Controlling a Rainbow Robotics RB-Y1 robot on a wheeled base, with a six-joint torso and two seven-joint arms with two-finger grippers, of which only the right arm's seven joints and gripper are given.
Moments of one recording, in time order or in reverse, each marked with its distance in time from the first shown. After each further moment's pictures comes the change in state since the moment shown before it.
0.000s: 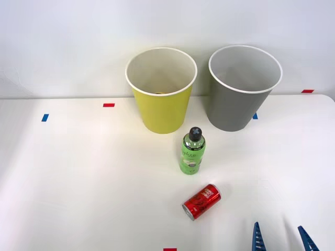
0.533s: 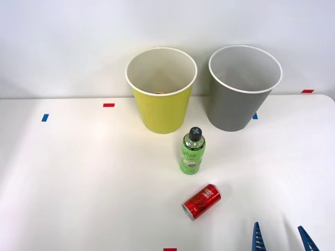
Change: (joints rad) arm 0.000 0.000 0.000 0.000 0.000 0.000 0.000
